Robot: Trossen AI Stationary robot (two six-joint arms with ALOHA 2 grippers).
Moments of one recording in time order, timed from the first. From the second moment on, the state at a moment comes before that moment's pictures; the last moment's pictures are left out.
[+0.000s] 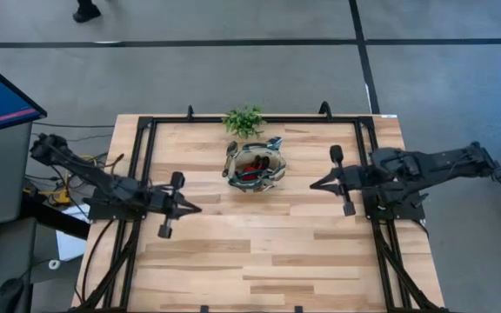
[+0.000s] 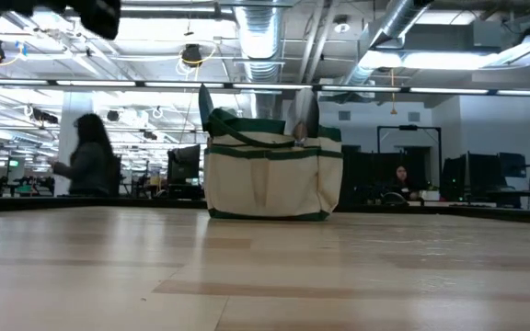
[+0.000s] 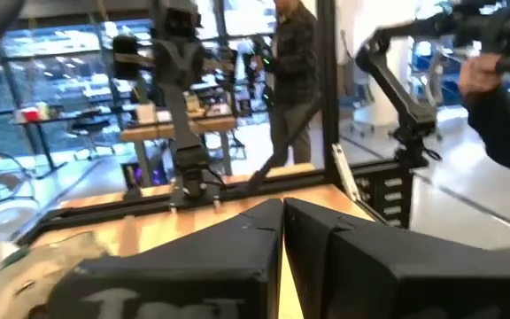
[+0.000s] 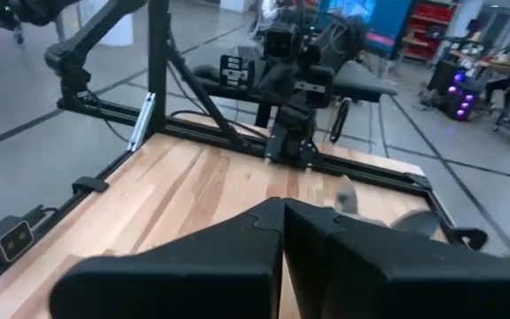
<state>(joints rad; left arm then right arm) -0.46 0.73 0.29 0.51 -0.31 0.12 0.20 0.76 0.76 -0.19 0.06 -0.18</state>
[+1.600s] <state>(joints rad) 0.00 0.23 0.31 0.14 -0.08 -0.03 0.20 0.33 0.60 -0.24 0.08 -0.19</state>
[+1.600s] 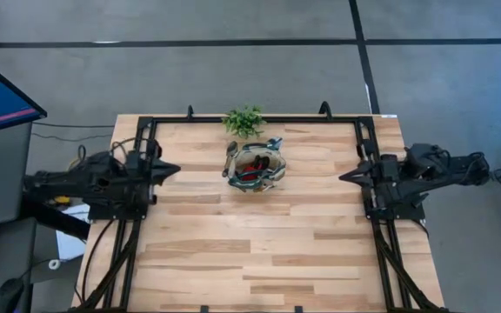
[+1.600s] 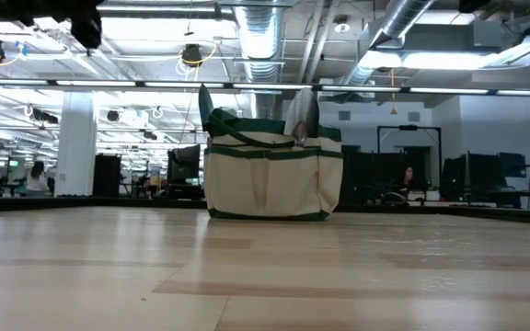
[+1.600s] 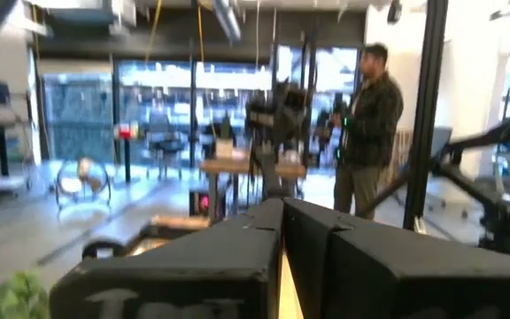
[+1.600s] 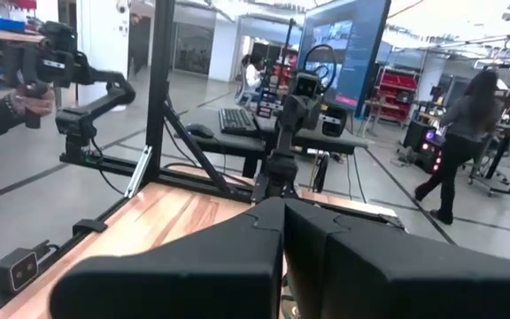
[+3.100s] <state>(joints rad) 0.00 0.06 0.29 0.07 -0.09 -0.03 0.20 0.00 0.50 -0.34 0.08 -0.03</state>
